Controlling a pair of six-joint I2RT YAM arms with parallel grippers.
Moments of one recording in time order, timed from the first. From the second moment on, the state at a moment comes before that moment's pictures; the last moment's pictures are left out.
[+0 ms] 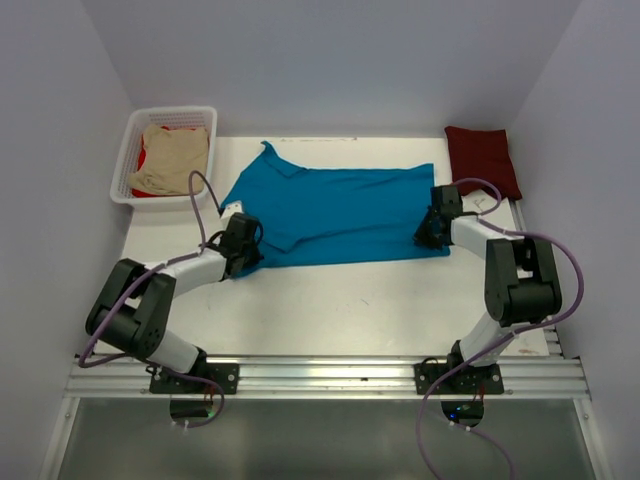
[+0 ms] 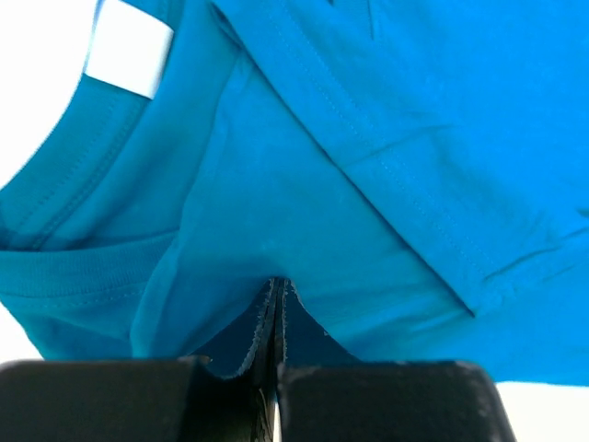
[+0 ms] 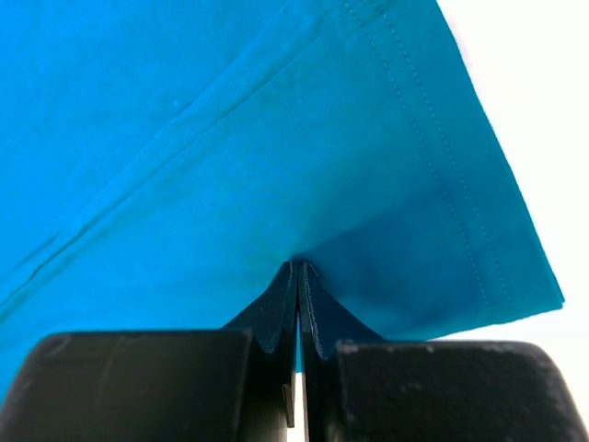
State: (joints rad) left arm -0.40 1.51 0.65 -0.04 -0.30 -0.64; right arm 0.09 1.70 0.92 -0.26 0.06 0.64
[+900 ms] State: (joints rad) left arm -0.46 1.07 0.63 -0.54 -0.13 -0.77; right arm 0.30 1.36 0.84 -0.49 0.06 0.56
